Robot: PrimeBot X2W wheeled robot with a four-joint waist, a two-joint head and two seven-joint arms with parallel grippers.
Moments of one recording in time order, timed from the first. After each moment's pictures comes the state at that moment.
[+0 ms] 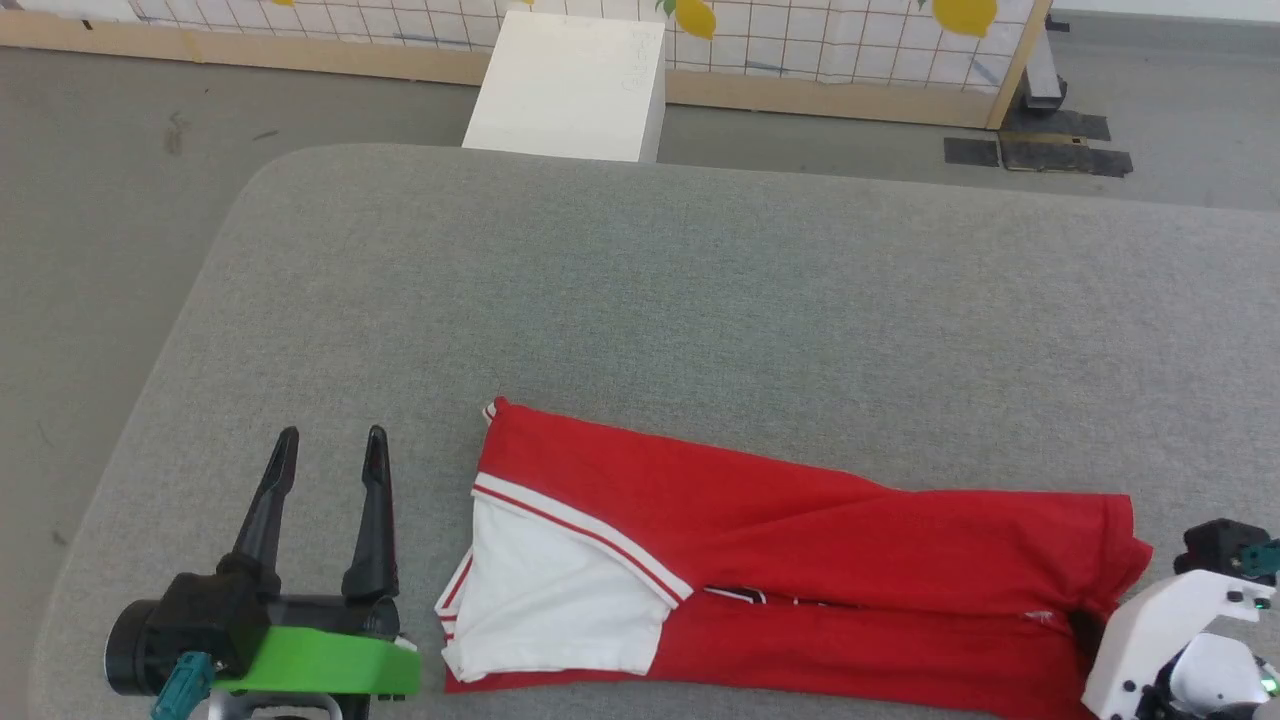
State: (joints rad) left arm 0.07 0.08 0.02 -0.13 -0.16 -0.11 -0.26; right arm -0.01 -0.09 -0.25 0.21 0.33 0.12 0.71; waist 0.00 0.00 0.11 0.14
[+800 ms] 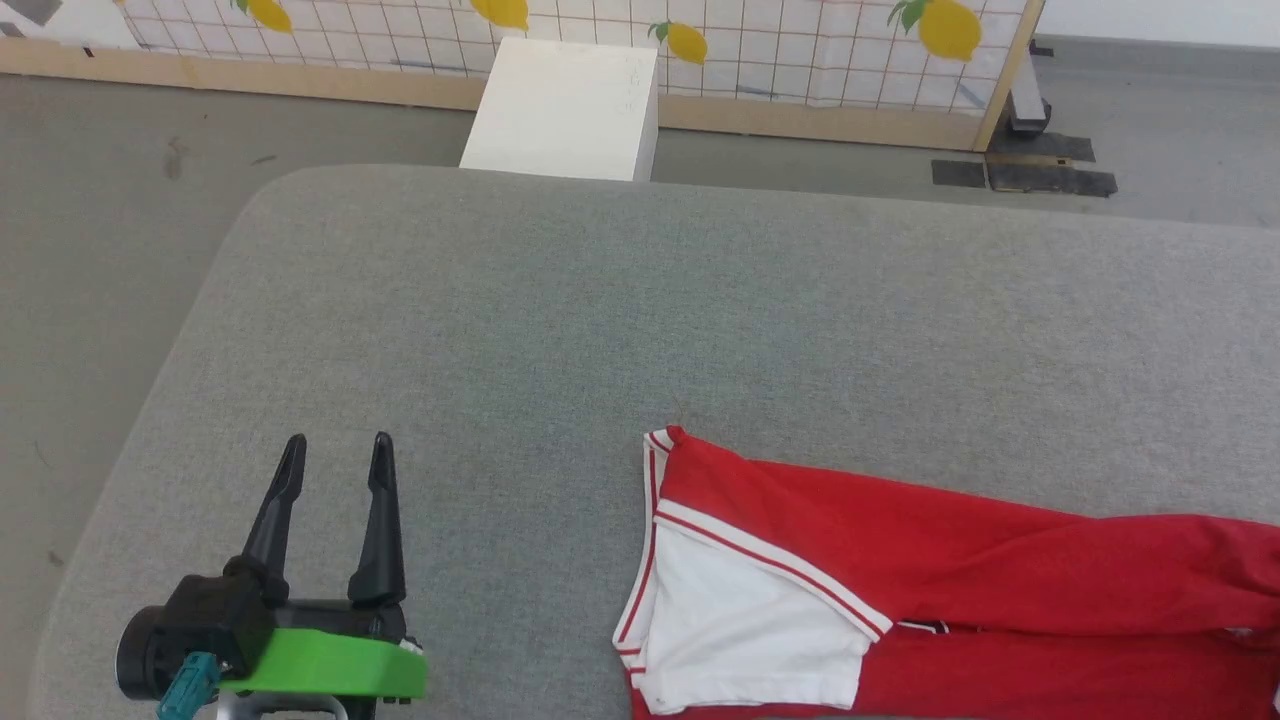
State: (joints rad) left arm 0.07 0.06 0.03 -0.10 -0.16 -0.12 -0.26; right arm -0.03 -0.27 -0.47 0.28 0.22 0.13 0.61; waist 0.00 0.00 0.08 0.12
